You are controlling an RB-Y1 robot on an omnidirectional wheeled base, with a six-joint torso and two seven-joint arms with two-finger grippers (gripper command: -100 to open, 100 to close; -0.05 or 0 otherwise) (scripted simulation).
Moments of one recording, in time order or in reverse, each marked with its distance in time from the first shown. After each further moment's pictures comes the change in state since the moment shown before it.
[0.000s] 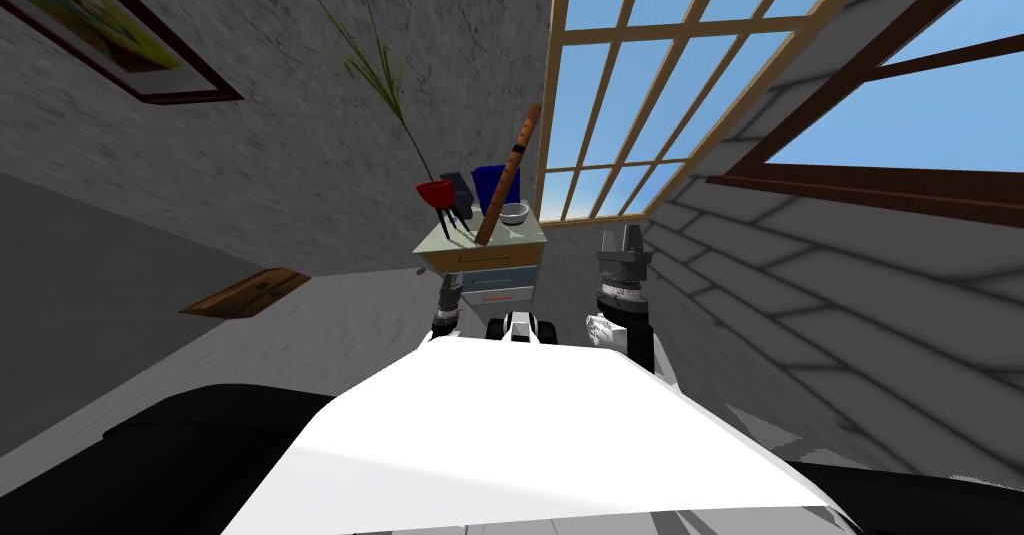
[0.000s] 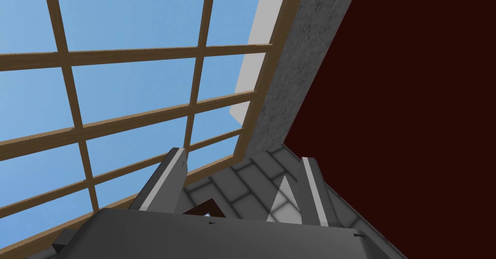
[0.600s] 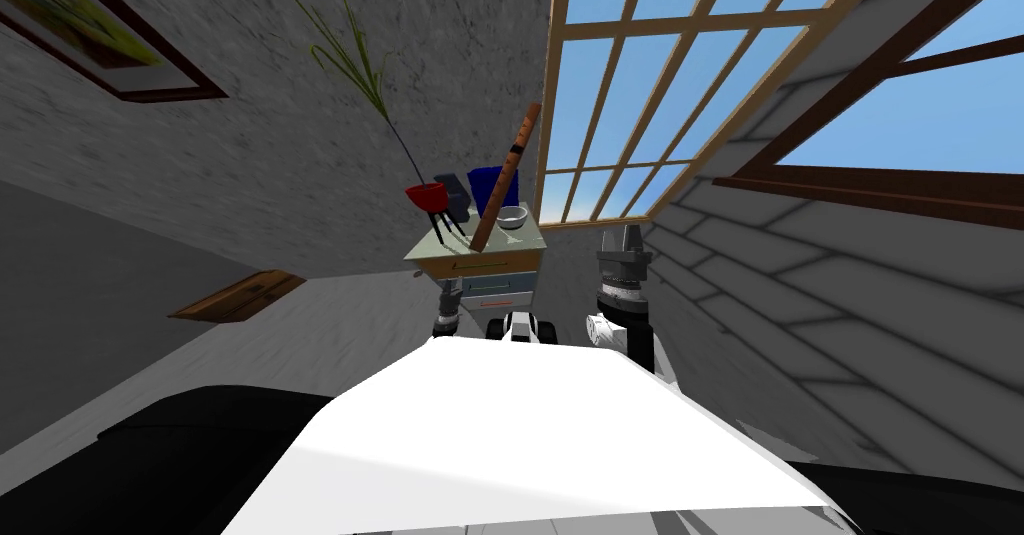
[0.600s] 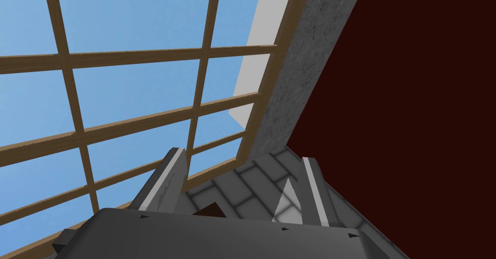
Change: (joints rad) left arm -0.025 -0.007 0.013 0.148 0.009 -0.105 -0.010; right arm 0.000 0.000 0.000 0.000 0.000 0.000 0.000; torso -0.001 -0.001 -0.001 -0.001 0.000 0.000
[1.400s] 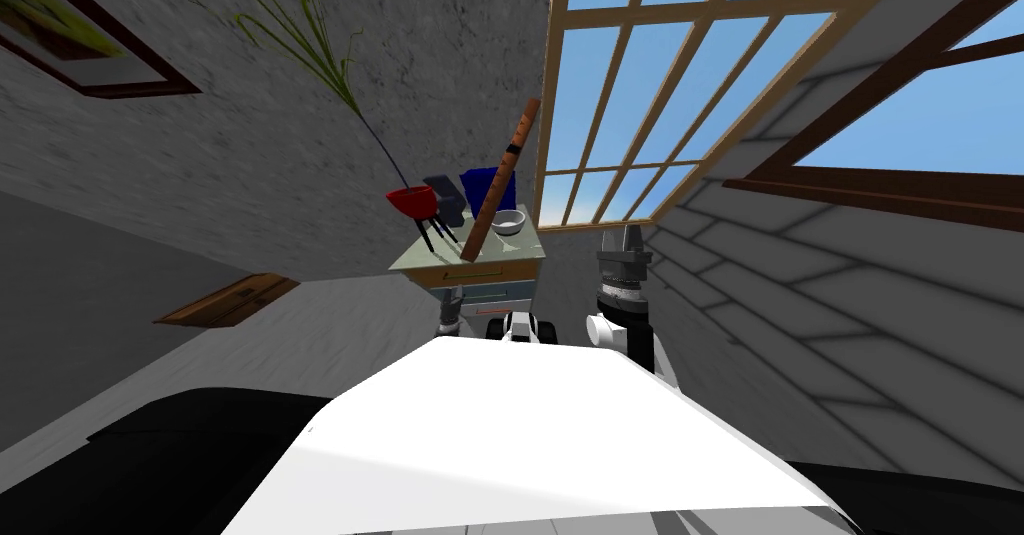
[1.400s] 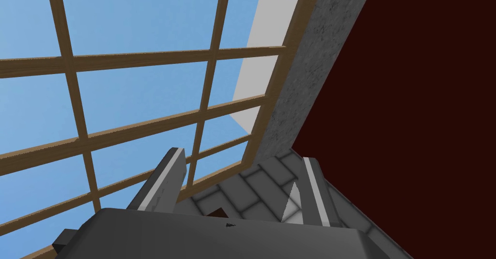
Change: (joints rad) left arm -0.040 -0.024 0.022 0.225 0.015 -0.144 -0.012; right arm 0.000 0.000 0.000 0.000 0.000 0.000 0.000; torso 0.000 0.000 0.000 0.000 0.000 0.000
